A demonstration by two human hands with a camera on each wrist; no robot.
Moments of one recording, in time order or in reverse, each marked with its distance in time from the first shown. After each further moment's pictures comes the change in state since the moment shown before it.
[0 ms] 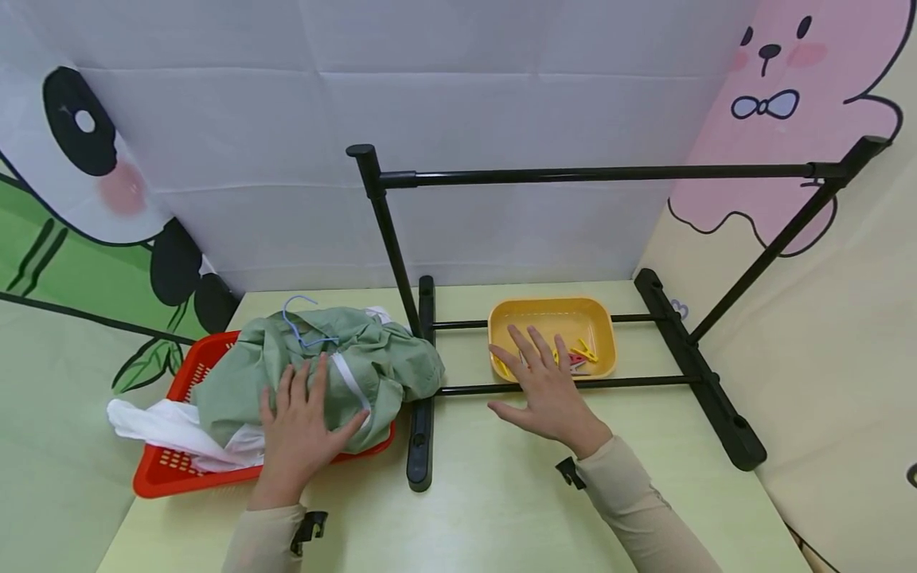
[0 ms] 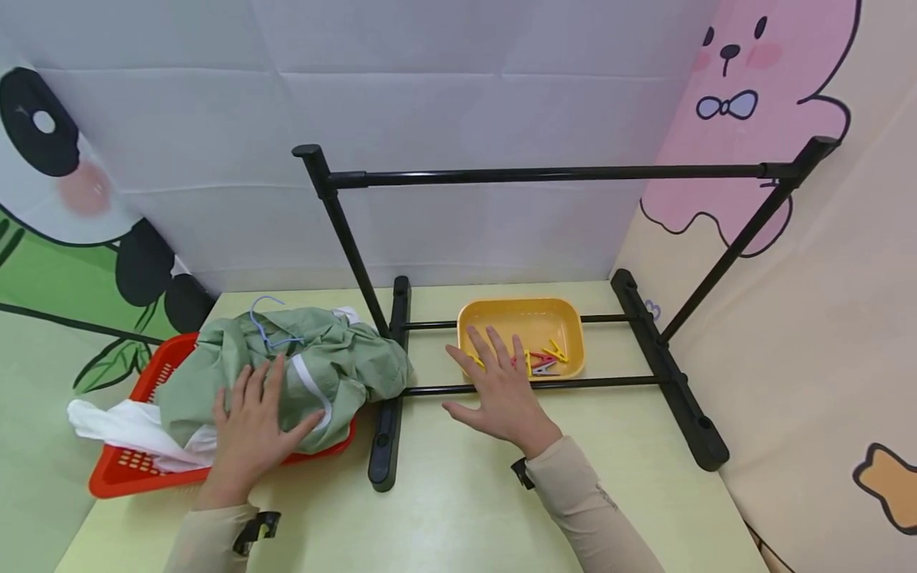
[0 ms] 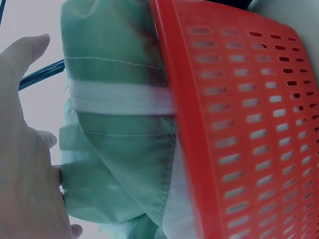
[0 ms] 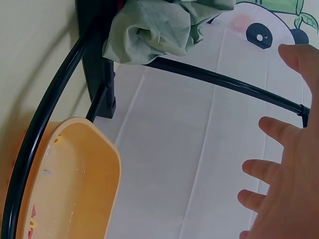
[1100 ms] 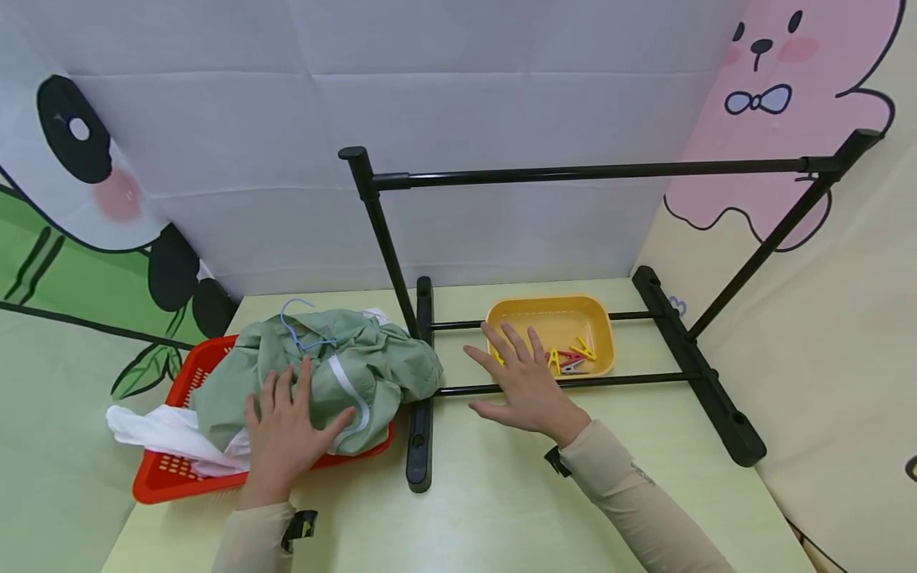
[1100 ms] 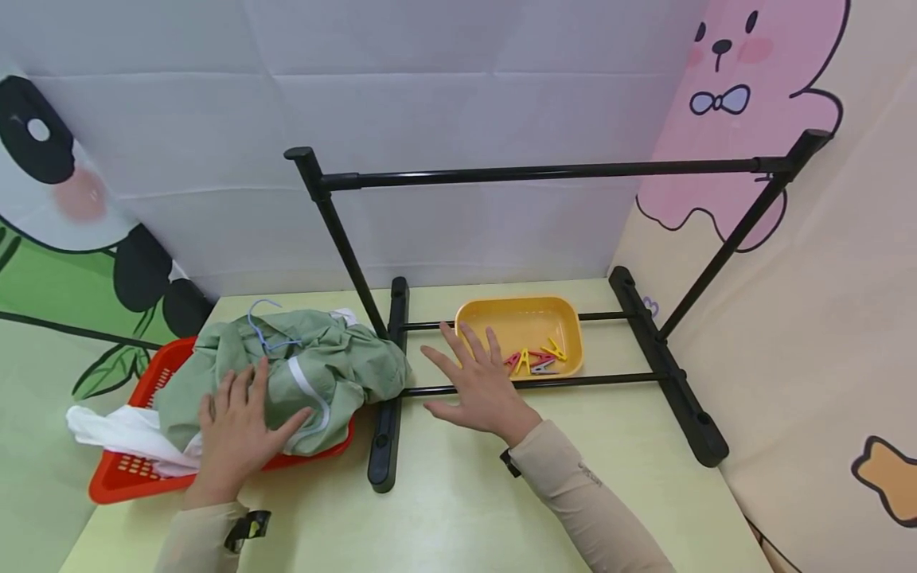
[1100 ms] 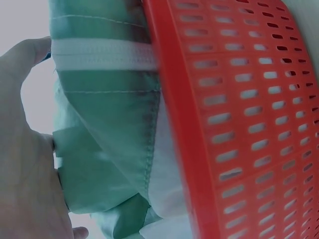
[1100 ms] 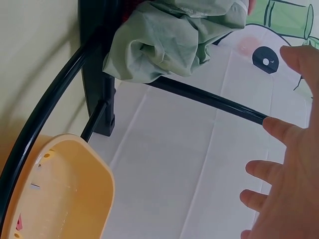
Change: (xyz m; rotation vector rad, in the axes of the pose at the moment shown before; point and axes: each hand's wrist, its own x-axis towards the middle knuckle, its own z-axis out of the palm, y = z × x) left_hand 0.001 -0.017 -0.001 0.003 0.008 -0.027; right_hand 0.022 -0.009 0.007 -0.058 -0.059 -0.082
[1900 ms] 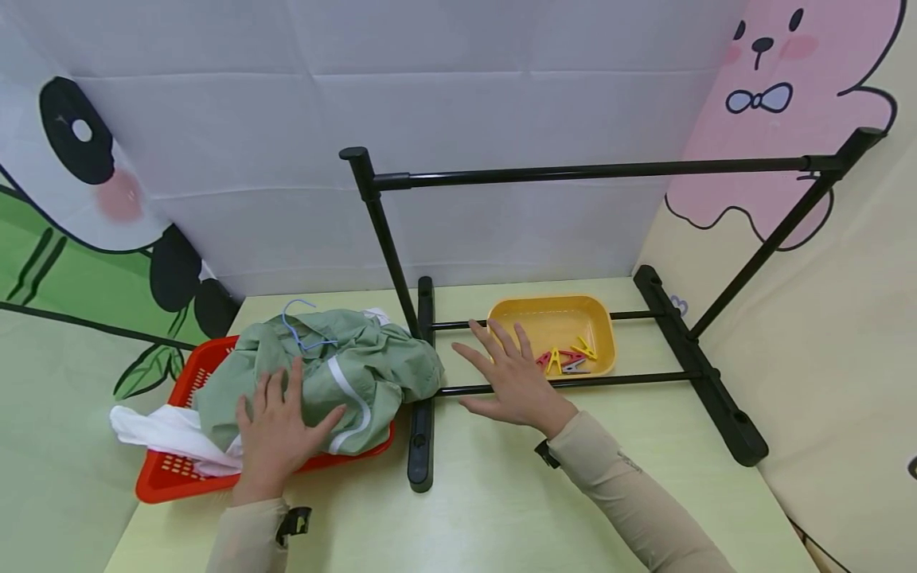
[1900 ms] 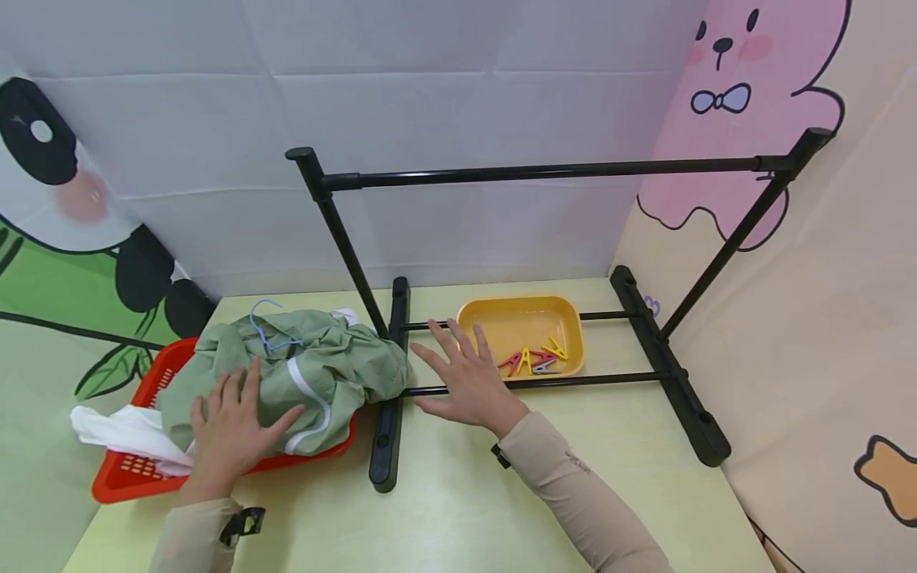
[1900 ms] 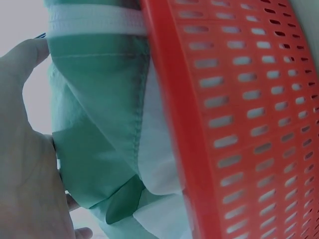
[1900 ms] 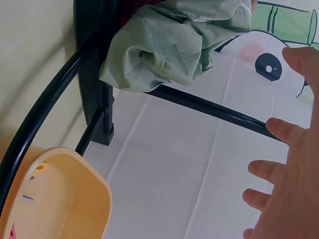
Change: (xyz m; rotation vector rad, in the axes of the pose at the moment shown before) left_hand 0.002 -0.013 -0.002 0.027 -0.018 -0.030; right_hand 0.016 -0.005 0.008 0.004 0.031 -0.051
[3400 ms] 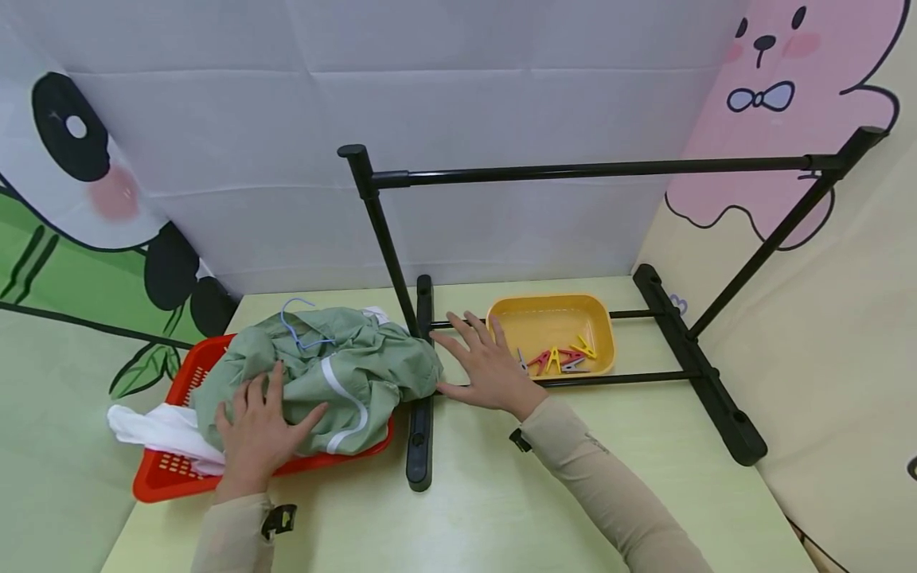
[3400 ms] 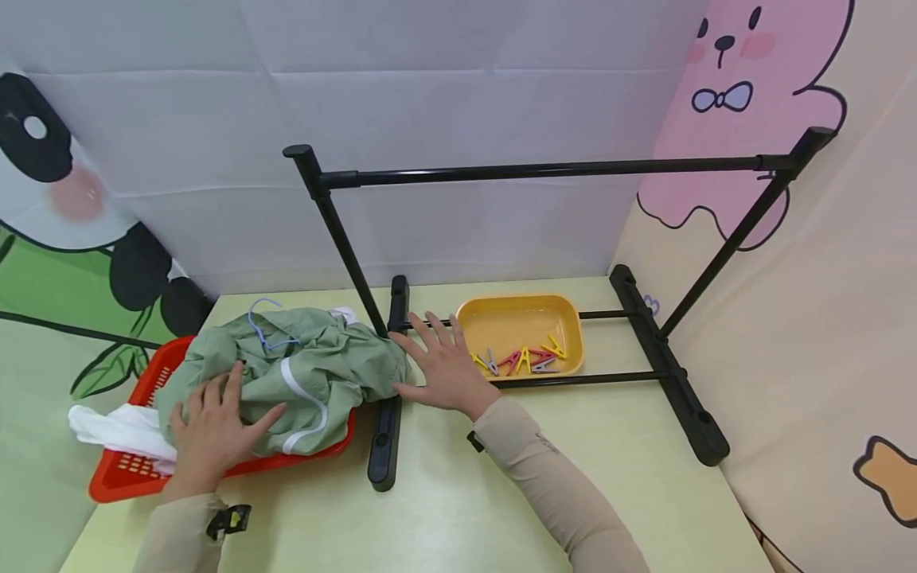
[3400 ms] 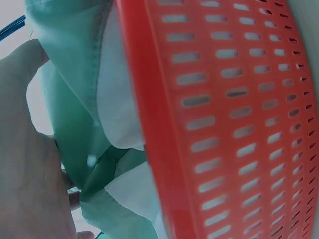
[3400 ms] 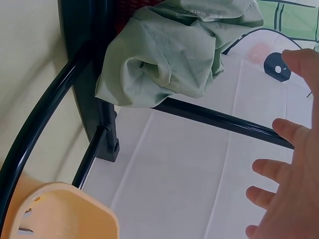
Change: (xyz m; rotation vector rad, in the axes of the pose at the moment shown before) left_hand 0.003 -0.025 0.002 -0.001 -0.055 -0.086; right_hand 0.034 -0.005 0.019 0.003 -0.083 0.037
